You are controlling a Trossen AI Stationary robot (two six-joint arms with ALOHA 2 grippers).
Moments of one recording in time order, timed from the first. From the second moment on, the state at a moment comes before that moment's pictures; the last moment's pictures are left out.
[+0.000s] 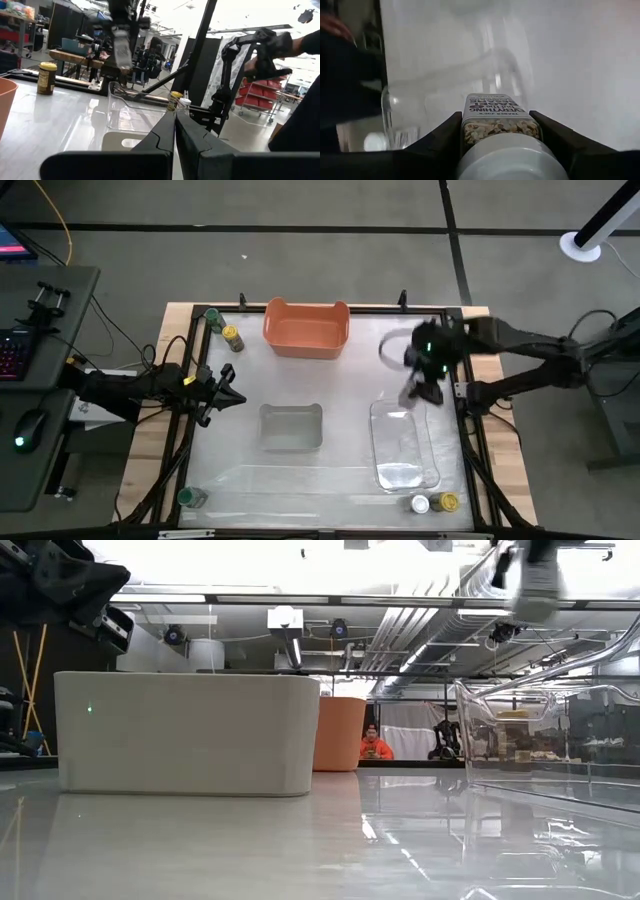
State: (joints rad) left arm -0.07 0.01 0.01 0.12 0.14 -0.28; right arm -0.08 1.14 1.27 -1.29 -0.26 0.19
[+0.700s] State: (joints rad) left arm -0.07 0.01 0.01 0.12 0.14 -0.28; right arm 0.23 1.24 0.80 -0.92 -0.06 0.33
